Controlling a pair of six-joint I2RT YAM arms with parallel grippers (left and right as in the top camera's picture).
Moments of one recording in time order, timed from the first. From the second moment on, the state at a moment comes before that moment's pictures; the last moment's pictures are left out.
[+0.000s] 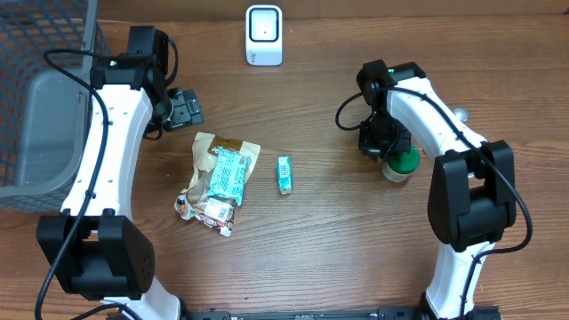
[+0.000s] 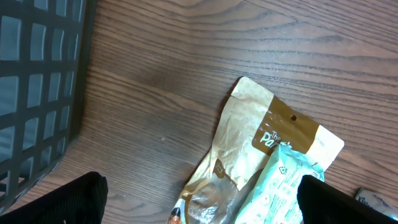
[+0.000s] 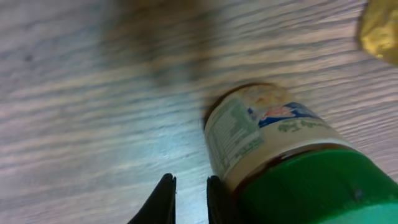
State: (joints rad) left arm -0.03 1.81 1.68 -1.22 -0.13 -0.36; right arm 0.25 2.08 1.63 -1.28 0.12 0.46
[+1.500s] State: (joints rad) left arm -0.03 1.81 1.68 -1.22 -0.13 -0.36; right arm 0.60 2.08 1.63 -0.93 -0.12 0.52
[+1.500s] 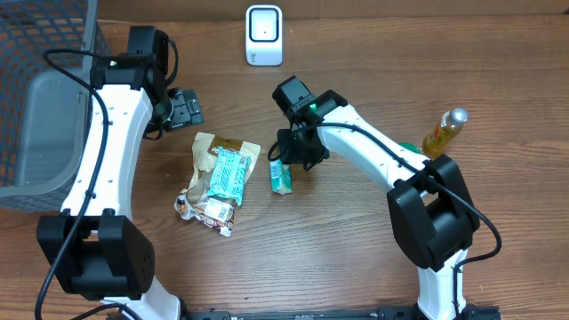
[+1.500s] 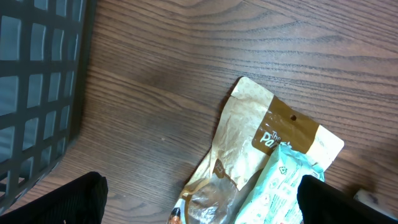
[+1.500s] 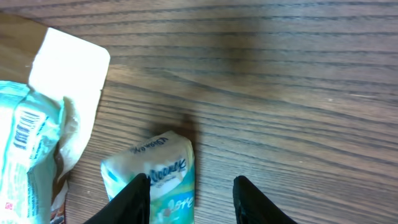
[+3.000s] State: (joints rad) left arm -0.03 1.81 1.68 -1.22 -0.13 -0.36; right arm 0.67 2.08 1.50 -0.79 -0.18 0.59
